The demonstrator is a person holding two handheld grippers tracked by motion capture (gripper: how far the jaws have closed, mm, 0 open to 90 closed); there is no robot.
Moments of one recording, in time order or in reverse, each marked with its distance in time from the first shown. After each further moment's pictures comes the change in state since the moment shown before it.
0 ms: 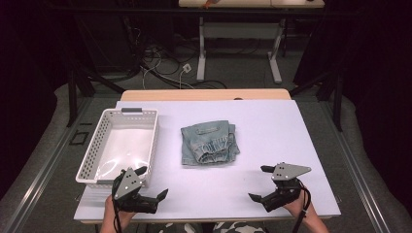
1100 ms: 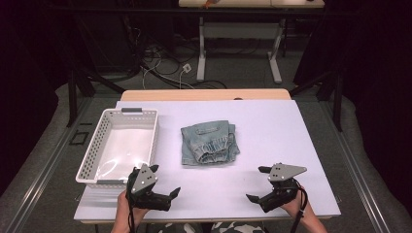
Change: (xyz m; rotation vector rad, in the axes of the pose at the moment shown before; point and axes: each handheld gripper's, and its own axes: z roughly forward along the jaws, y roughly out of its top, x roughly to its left) left arm -0.022 0.025 0.020 0.061 -0.006 -0.015; right arm 0.003 0.001 0.006 0.020 0.006 -0.011
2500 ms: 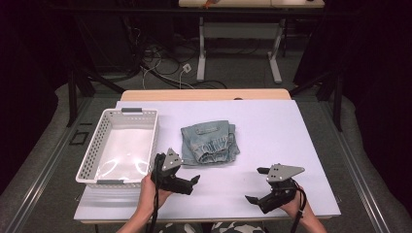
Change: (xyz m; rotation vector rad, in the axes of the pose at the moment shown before) left arm -0.005 0.041 0.059 0.090 -0.034 0.002; right arm 0.002 0.000 0.003 0.023 0.012 -0.003
